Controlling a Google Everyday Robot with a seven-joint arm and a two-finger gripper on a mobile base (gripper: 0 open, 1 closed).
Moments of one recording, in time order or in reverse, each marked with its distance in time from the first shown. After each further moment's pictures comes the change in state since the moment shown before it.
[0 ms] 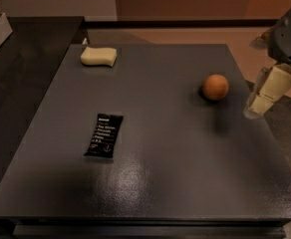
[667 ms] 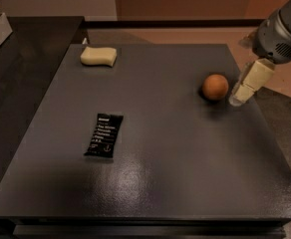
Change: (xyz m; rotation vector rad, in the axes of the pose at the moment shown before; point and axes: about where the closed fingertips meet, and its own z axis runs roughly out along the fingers) arm -0.004 -0.048 0.042 -0.006 -0.072 0.035
